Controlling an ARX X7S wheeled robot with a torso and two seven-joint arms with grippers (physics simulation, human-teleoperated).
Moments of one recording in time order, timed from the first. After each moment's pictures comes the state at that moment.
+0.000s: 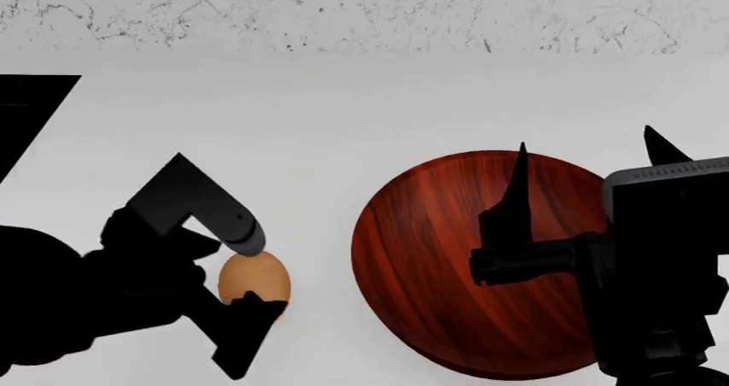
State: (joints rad) left arm -1.11 -0.44 0.78 -0.08 -0.90 -1.14 0.04; right arm 0.49 0.45 -0.01 -0.54 0.38 0.81 0.11
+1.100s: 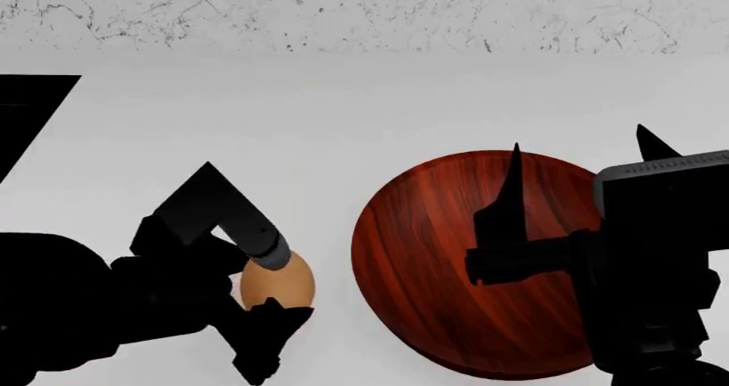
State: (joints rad) left arm -1.10 -0.41 0.82 -0.09 -0.88 -1.07 0.11; right arm 0.51 0.46 -0.03 -0.53 0.39 0.82 0.11
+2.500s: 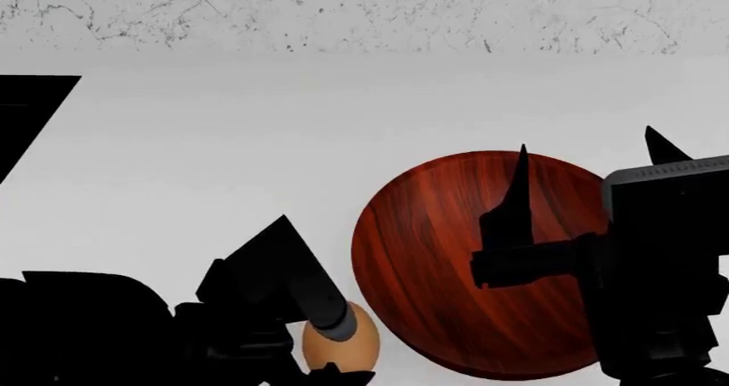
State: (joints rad) left arm -1.07 -0.34 0.90 0.00 -0.89 -1.06 0.11; right arm 0.50 0.48 -0.02 -0.56 0.41 0.83 0.13
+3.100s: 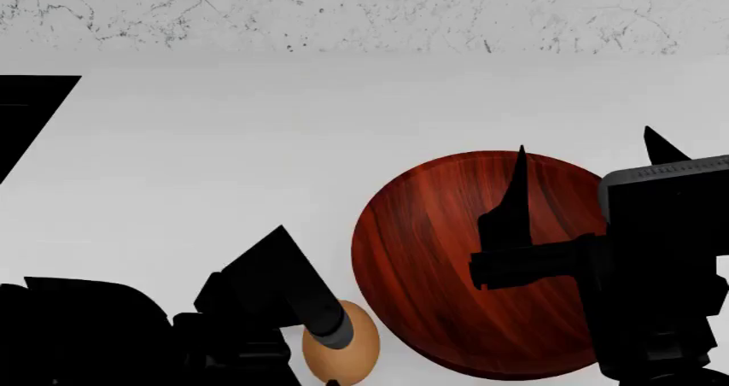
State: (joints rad) left arm -1.06 -0.35 0.91 -0.01 -0.93 -1.07 0.09; right arm 0.50 0.48 -0.03 -0.57 0.41 0.84 0.14
